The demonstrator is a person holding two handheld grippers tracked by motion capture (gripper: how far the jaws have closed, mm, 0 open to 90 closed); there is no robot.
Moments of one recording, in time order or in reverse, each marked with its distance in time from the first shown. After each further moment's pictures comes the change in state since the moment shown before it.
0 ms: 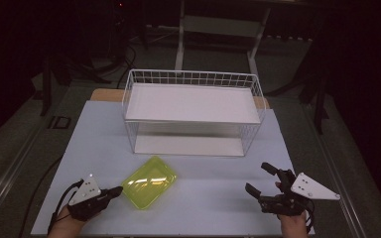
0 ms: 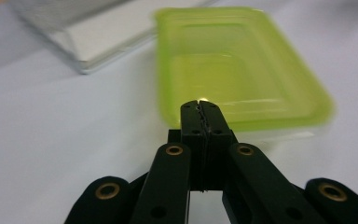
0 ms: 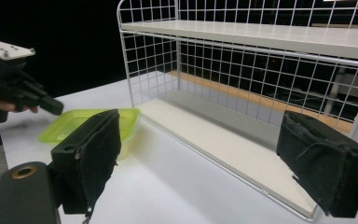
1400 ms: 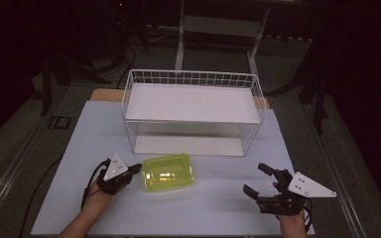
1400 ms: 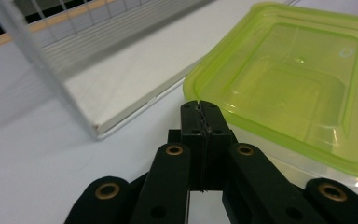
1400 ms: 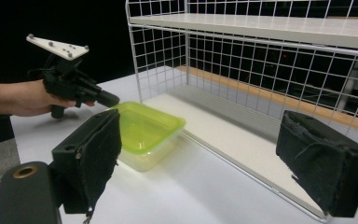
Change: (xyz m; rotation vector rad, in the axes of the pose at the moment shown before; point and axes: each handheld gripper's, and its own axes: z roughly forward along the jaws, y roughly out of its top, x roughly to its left) left arm 0.013 0.033 0.081 -0.038 0.071 0.052; right arm 0.000 -0.001 0.004 0.023 0.038 0.004
